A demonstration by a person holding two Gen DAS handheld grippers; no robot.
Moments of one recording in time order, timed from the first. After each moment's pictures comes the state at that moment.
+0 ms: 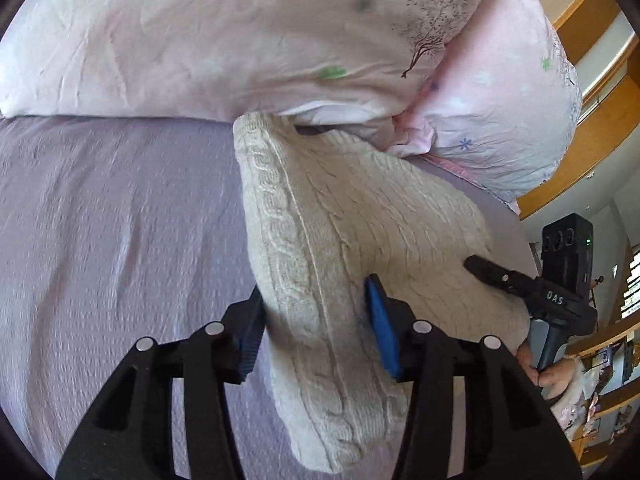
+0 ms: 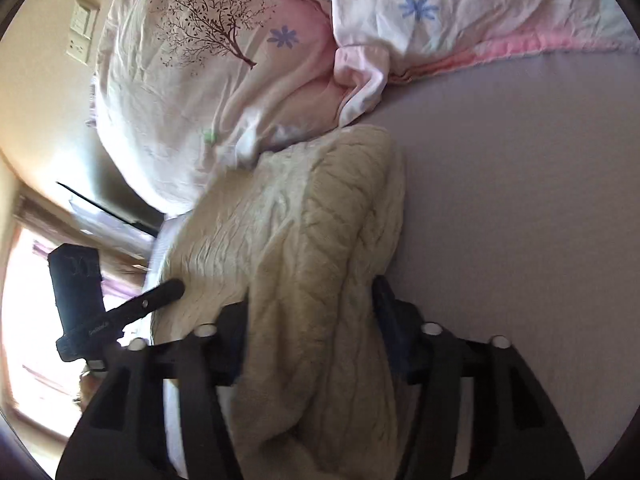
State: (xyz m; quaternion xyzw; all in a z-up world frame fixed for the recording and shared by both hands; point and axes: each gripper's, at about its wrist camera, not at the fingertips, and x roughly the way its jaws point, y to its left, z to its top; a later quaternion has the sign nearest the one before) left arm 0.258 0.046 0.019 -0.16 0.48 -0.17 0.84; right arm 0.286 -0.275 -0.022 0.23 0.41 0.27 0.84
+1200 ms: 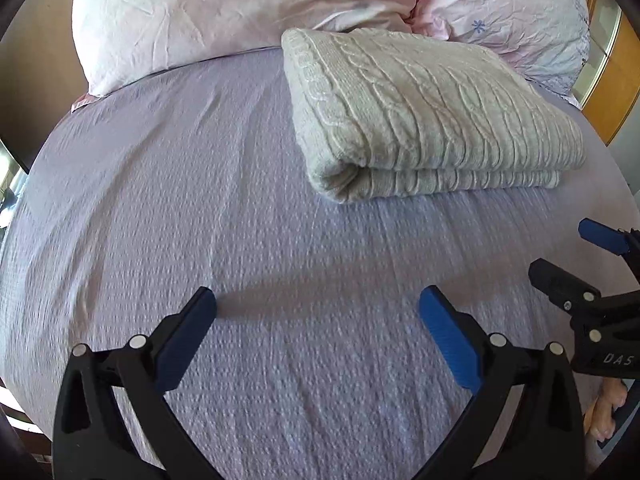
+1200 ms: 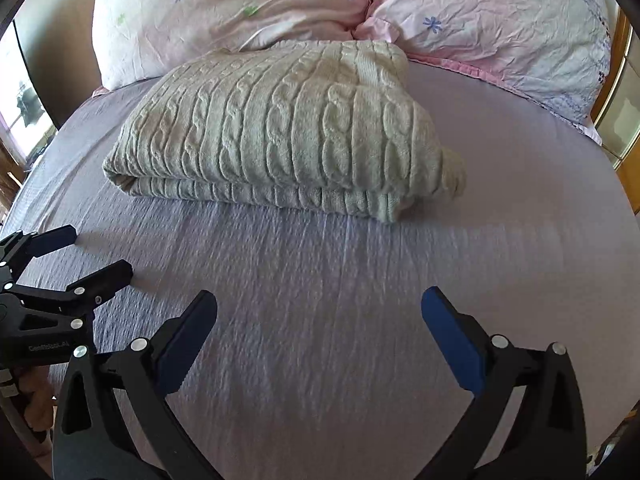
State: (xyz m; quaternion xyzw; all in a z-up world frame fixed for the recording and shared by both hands) left arm 0.121 0.012 -0.016 0.02 0.50 -0.03 0.86; right arm 0.124 -0.199 -0.046 -0.02 0.42 0.09 0.90
